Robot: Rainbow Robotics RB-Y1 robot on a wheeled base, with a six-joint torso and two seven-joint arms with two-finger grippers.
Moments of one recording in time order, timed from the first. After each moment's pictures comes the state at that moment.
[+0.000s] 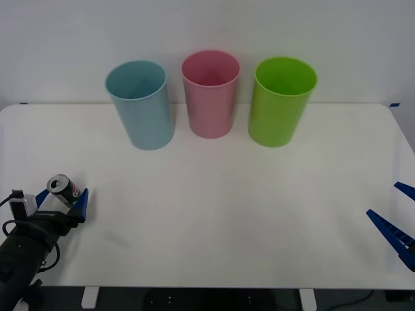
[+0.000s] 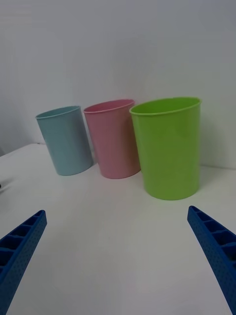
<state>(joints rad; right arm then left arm) 0.35 -0.40 -0.52 -1.66 0.96 -1.22 0.00 0.06 0.25 0.33 -1.22 -0.96 -0.54 -0.37</state>
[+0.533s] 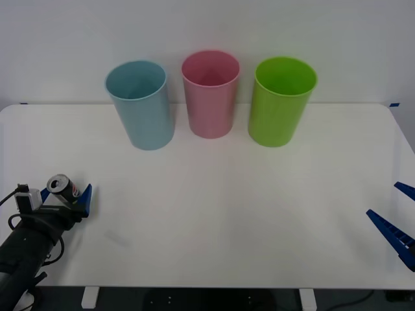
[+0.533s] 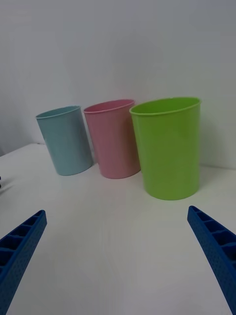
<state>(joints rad) 0.35 -0.40 -0.52 -1.66 0.96 -1.22 0.00 0.01 0.25 0.34 -1.17 -0.97 -0.54 -0.38</state>
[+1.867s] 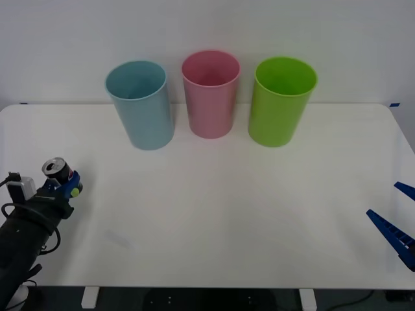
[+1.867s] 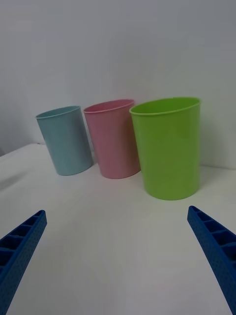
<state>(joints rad) 0.35 -0.40 -0.52 -1.66 0.96 -1.22 0.00 0.06 0.25 0.33 -1.35 -0.98 -0.56 -0.32</state>
